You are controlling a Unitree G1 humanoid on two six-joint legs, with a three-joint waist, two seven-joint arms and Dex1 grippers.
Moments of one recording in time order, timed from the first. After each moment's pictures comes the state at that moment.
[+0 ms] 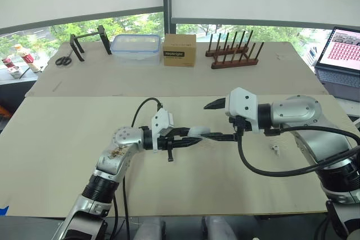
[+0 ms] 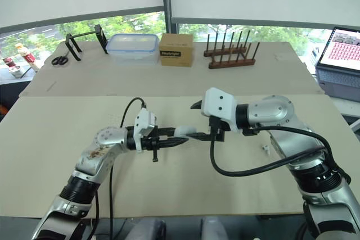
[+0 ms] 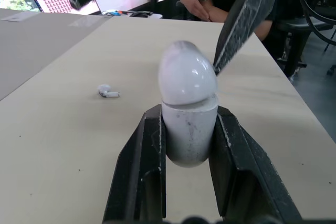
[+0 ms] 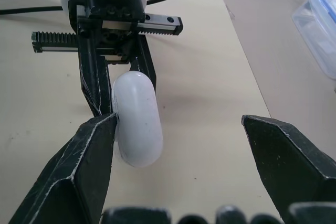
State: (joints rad) left arm -0.46 0.37 -0.21 -0.01 -0.35 0.22 -1.13; right arm -0.66 -0.80 0.21 -0.35 0.28 0.52 1.04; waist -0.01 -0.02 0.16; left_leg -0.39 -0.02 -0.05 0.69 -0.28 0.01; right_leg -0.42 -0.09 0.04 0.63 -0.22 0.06
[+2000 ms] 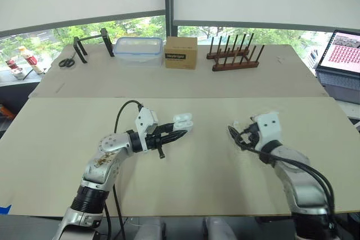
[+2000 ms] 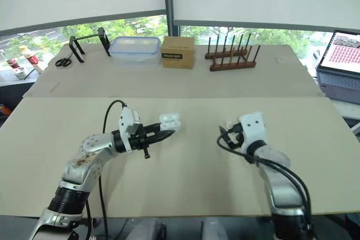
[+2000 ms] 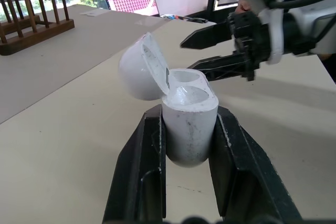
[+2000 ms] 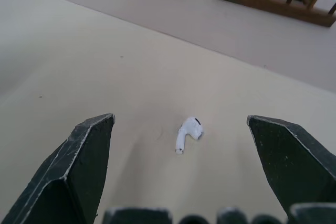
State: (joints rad) left arm -0.35 0.39 -0.09 -0.08 -0.39 0.27 -0.96; right arm -0.22 -0.36 -0.07 -0.21 0.07 0.53 0.32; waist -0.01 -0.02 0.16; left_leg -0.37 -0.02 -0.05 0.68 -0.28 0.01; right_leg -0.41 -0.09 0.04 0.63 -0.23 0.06
